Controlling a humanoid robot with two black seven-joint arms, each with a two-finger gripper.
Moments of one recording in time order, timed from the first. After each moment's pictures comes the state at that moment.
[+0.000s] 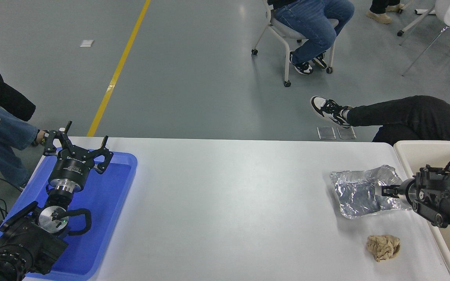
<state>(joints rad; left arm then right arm) -0.63 0.20 -0.89 -0.20 -0.21 -0.79 -0.32 0.87 -0.41 -0.46 0.43 -0.93 0.14 -0.07</state>
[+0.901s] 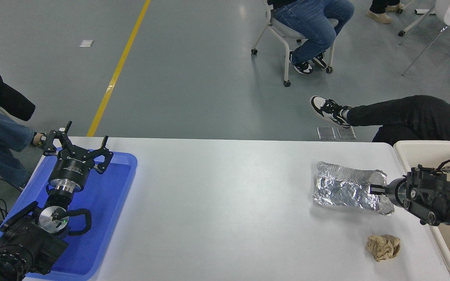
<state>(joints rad) -0.63 0.20 -0.89 -0.20 -0.21 -0.79 -0.32 0.95 -0.45 -0.44 0.52 -0.92 0.19 -0.05</state>
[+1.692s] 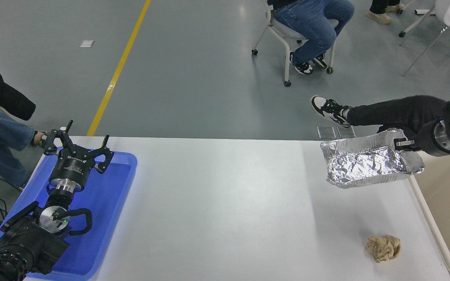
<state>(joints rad) -0.63 0.19 -0.89 -0.20 -0.21 -0.79 -0.32 1.72 -0.77 -0.89 1.09 -0.92 0.46 -0.07</state>
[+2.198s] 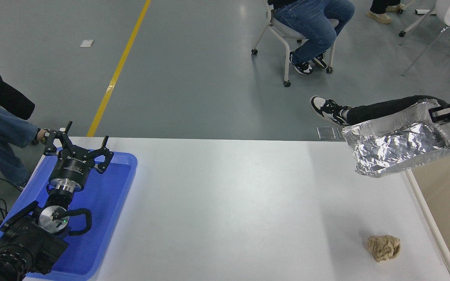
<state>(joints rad) -0.63 0.20 -0.89 -0.20 -0.21 -0.79 -0.32 2.06 -0.78 -1.10 1.22 -0.92 0.58 -0.07</state>
